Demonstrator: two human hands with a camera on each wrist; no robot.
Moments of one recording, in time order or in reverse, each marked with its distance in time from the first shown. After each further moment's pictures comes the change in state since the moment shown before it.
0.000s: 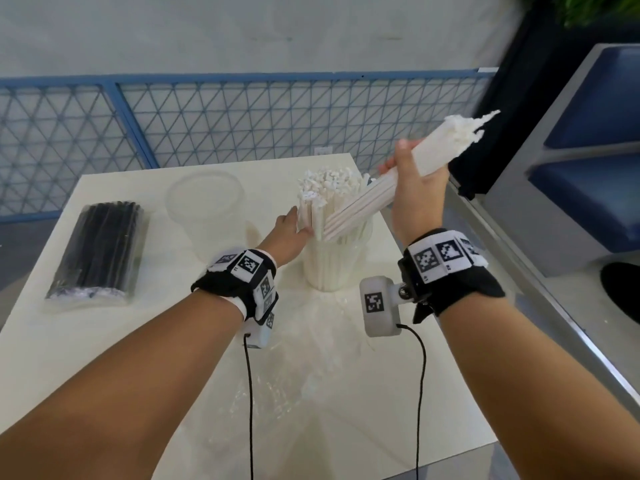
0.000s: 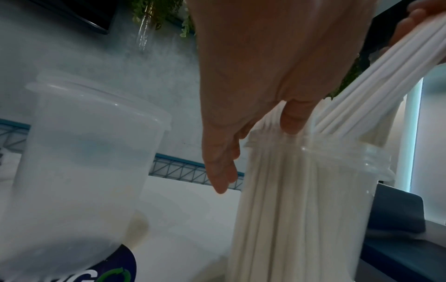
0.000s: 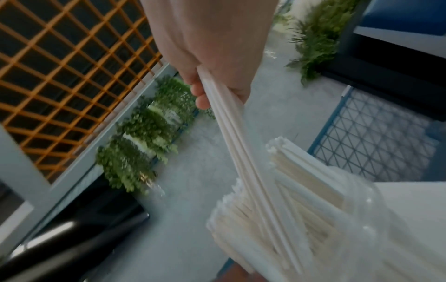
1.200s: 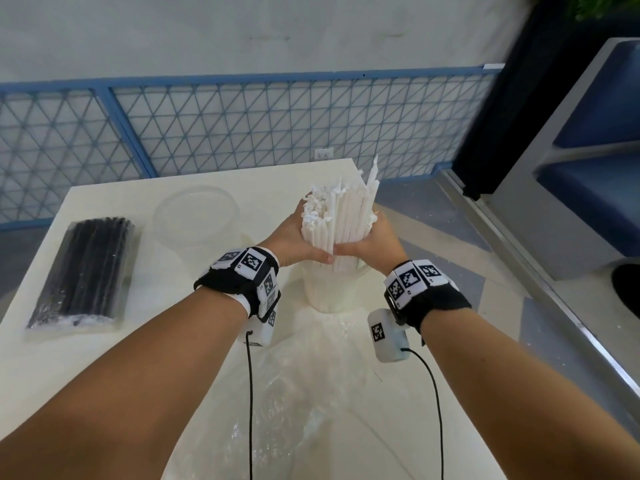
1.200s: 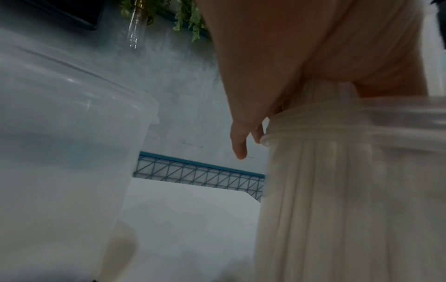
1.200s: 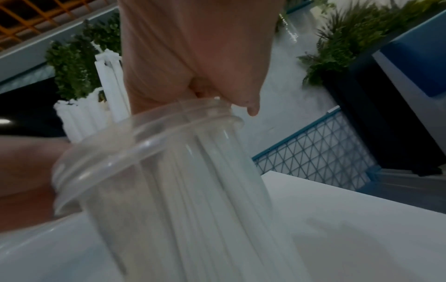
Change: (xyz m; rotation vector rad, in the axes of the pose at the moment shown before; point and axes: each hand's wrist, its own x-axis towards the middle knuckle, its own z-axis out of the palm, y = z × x) left_hand 0.031 0.019 -0.015 -0.151 -0.073 0.186; right_hand 0.019 0.105 -0.008 -0.685 -0.473 0.256
